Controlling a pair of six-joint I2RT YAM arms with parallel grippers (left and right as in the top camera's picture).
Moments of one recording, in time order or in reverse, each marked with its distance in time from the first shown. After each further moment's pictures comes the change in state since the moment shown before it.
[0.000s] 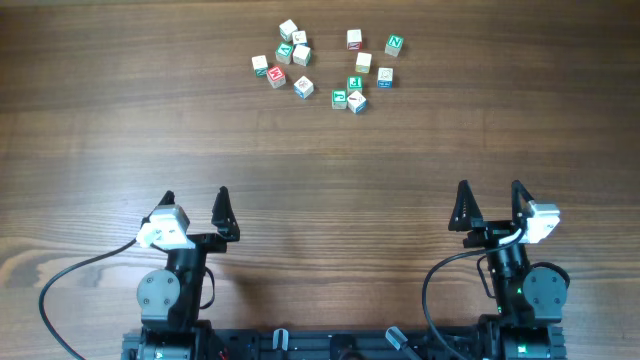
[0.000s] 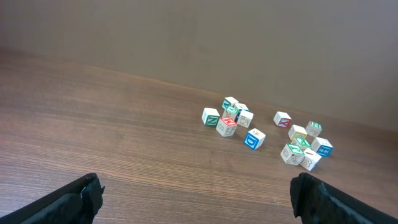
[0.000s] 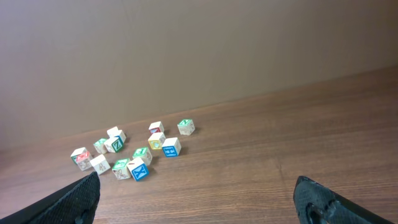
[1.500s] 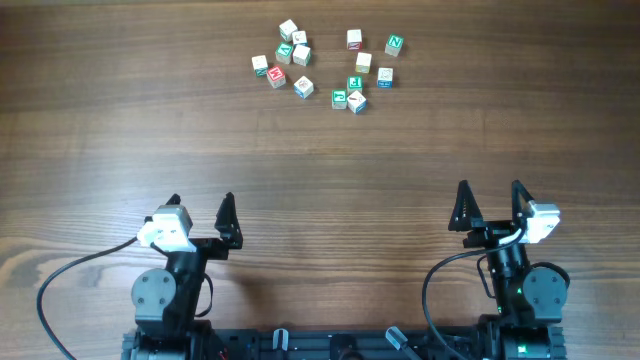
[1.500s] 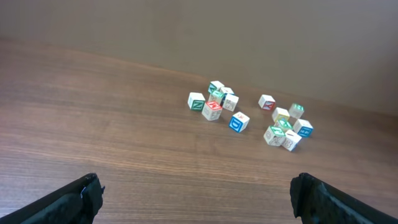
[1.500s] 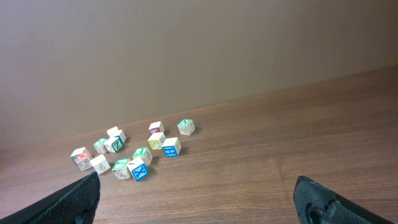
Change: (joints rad) left arm 0.000 0.000 0.095 -0.167 0.076 0.000; right arm 0.000 0.000 0.000 0.000 0.000 0.000
